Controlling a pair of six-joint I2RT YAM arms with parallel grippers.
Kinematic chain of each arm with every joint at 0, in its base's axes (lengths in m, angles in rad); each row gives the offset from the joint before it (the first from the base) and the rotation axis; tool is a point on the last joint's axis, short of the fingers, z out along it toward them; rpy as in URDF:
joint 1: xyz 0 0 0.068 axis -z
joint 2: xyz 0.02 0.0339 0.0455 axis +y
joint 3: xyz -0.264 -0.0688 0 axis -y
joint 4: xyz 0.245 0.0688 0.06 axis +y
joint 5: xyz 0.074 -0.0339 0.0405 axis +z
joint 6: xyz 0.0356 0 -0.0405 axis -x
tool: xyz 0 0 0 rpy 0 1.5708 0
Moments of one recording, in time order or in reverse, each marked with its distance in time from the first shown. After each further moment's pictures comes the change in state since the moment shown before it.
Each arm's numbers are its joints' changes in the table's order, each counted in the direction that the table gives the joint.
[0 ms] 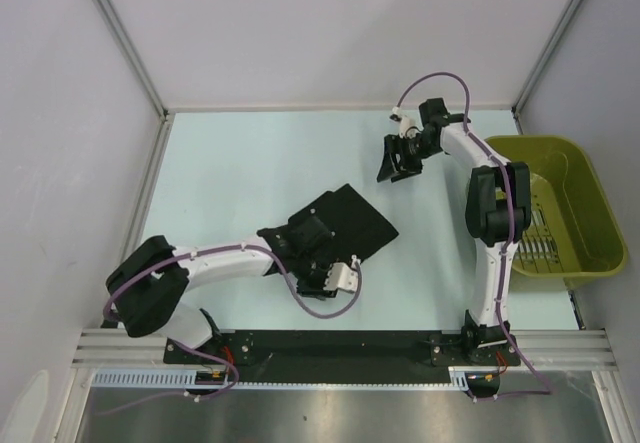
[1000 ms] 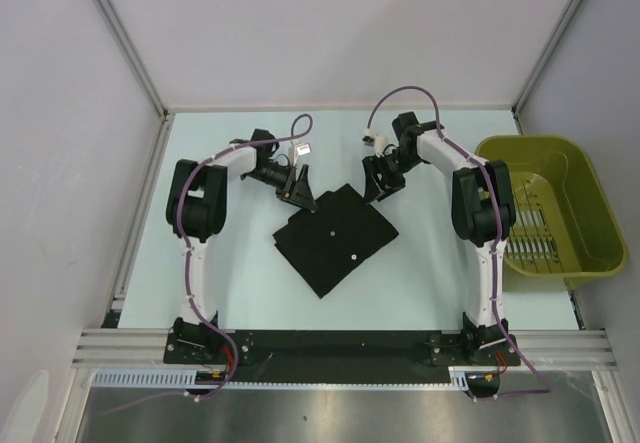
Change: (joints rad) left arm -0.716 0.749 0.826 0.347 -0.566 0.556; right arm -0.119 0.040 -0.019 0.108 -0.019 0.159
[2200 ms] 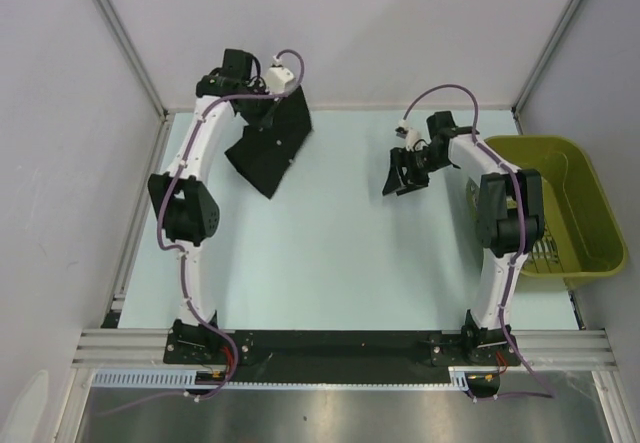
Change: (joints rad) left arm -0.050 -0.018 0.700 0.258 0.632 -0.270; right arm 0.129 -0.148 -0.182 -0.121 0.041 -0.090
